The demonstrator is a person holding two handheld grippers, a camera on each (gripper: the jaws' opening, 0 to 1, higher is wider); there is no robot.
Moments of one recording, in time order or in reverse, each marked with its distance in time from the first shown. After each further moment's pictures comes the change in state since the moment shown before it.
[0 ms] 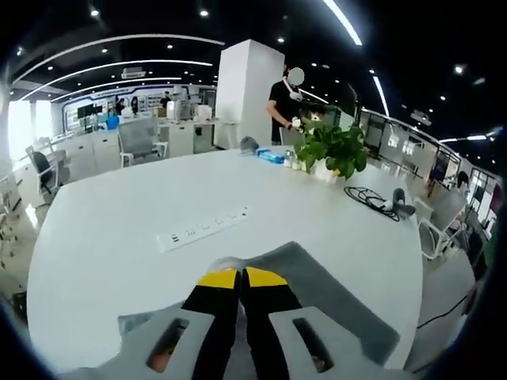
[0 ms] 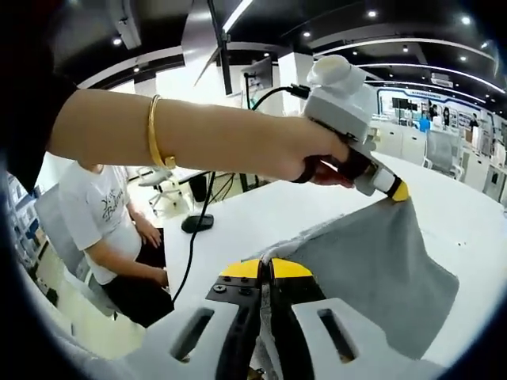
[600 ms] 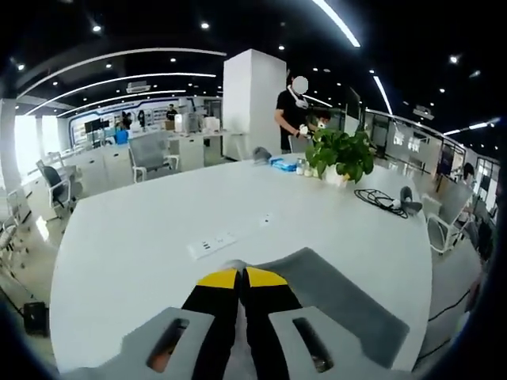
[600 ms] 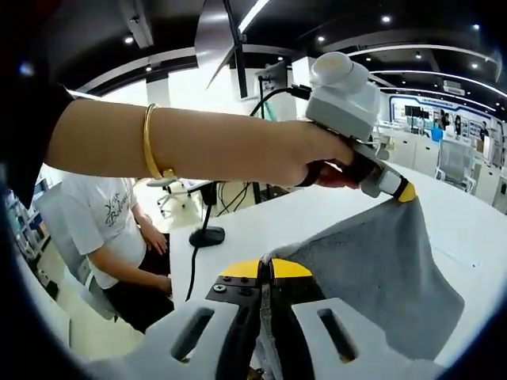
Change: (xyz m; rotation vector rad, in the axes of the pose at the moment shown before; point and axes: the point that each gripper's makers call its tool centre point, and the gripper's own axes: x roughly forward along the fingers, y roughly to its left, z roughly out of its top) left arm -0.043 0.043 0.007 0.047 -0.060 0.049; right arm 0.044 0.029 0.026 -0.041 -0.020 0.058
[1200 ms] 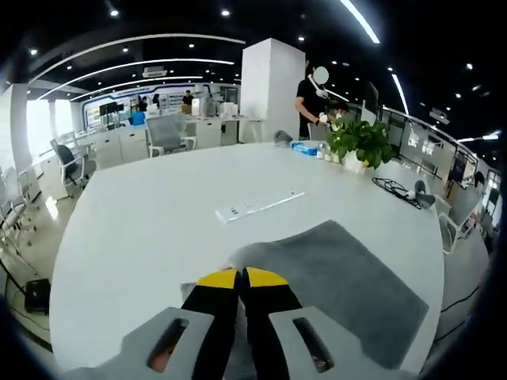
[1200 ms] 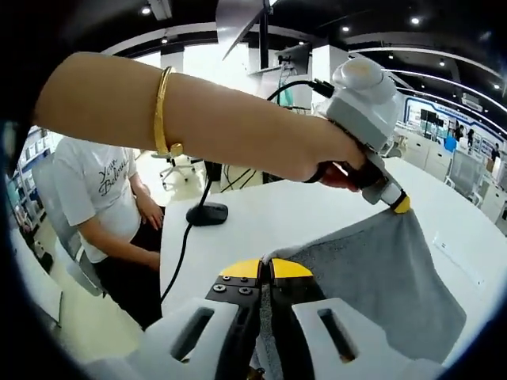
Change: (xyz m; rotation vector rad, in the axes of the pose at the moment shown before) left arm 0.003 0.050 -0.078 -0.070 0.089 0.064; right arm 0.057 0.014 -0.040 -0.090 0.127 0.030
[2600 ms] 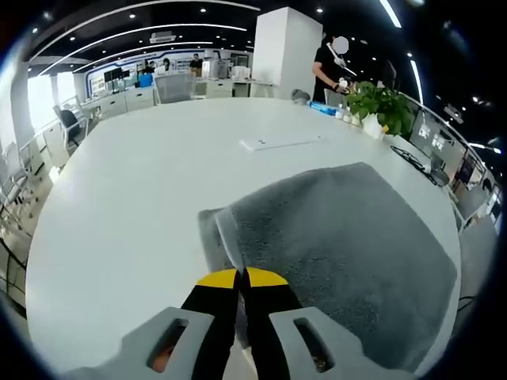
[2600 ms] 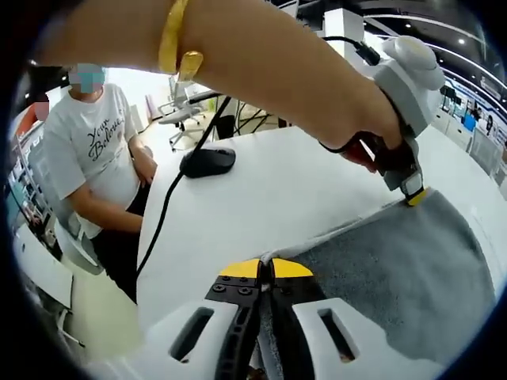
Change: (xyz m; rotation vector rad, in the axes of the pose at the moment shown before) left arm 0.029 0.043 -0.099 -0.045 0.174 0.007; right arm 0.069 0.024 -0.069 -0.032 0.193 0.091
